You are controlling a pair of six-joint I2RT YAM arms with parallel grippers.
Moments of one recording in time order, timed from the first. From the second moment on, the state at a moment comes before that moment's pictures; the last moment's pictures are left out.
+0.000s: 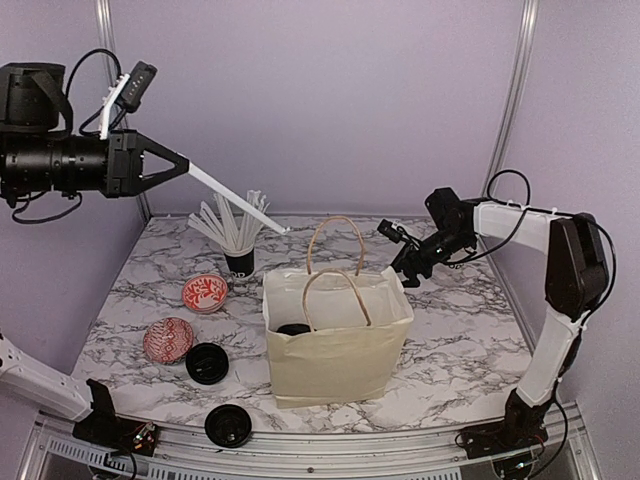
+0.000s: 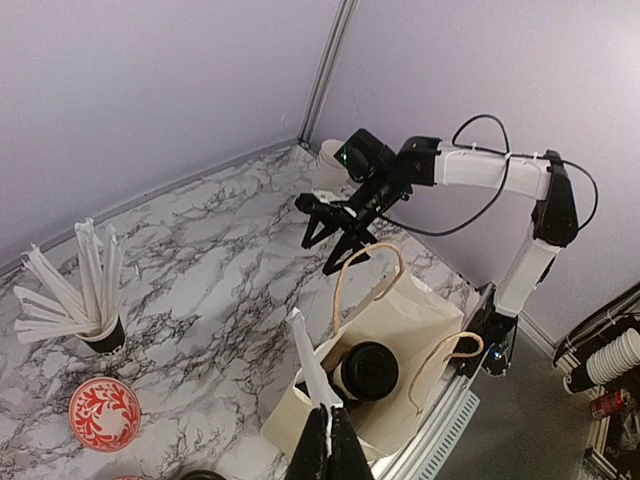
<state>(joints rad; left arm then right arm) -0.98 1.22 1.93 -1.11 -0.02 -0.33 0.30 1.83 1.40 -0.79 -0.73 -0.63</state>
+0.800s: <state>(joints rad) -1.02 1.51 1.85 -1.09 0.07 -0.21 0.31 1.85 1.41 -0.82 -0.74 -0.66</state>
